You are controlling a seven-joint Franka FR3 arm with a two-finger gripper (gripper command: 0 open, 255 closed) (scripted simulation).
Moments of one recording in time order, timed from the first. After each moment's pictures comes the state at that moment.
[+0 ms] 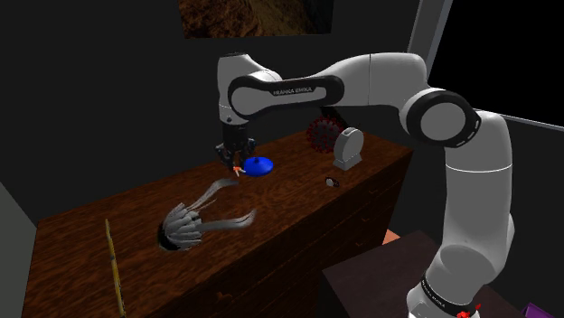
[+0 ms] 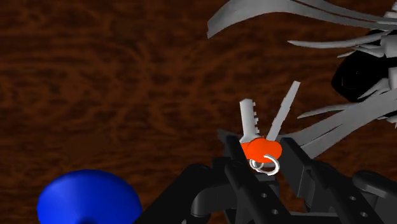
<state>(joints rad) 0.34 0.36 0.53 -1.41 -0.16 1.80 0.66</state>
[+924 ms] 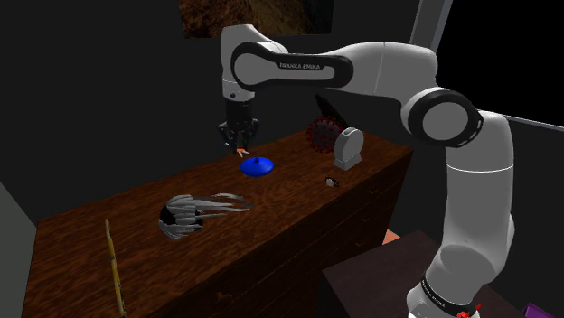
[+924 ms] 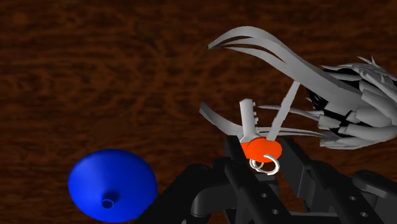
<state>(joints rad) 0.33 0.35 0.53 -1.26 -0.15 1.64 0.63</state>
